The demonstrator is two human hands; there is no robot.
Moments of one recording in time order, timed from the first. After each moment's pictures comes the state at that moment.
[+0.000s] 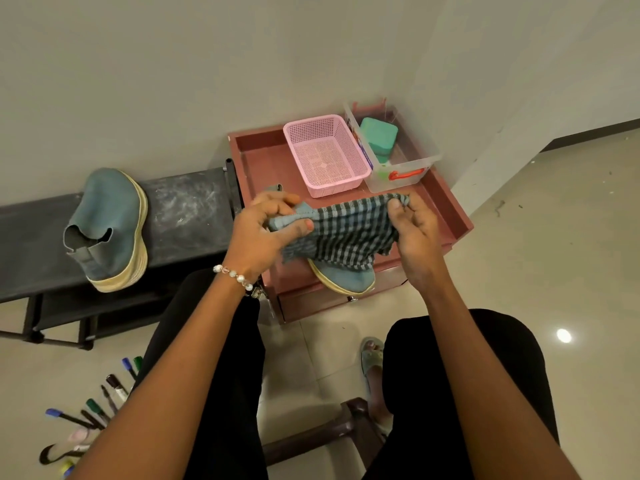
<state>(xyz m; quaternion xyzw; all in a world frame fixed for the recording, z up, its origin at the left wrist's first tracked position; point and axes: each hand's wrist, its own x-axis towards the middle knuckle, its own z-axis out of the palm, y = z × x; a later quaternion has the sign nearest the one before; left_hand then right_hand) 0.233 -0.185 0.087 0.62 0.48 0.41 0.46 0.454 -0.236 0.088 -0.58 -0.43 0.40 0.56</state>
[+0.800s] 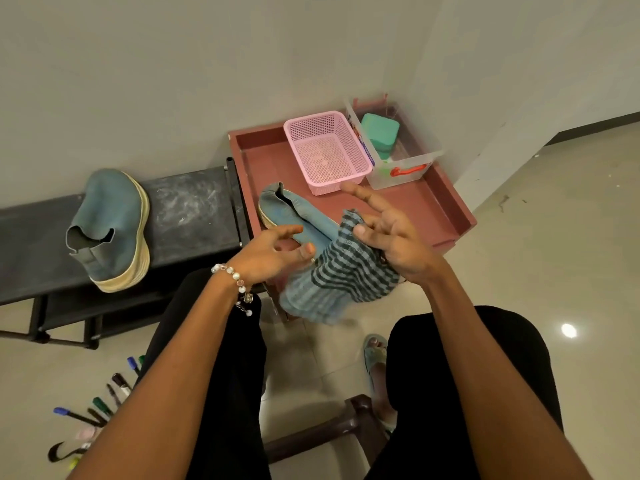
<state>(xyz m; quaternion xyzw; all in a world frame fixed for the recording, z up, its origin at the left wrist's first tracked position) 0.225 -0.184 0.070 0.60 0.49 0.15 0.62 0.444 -0.233 0.099 -0.37 -0.49 0.65 0.44</state>
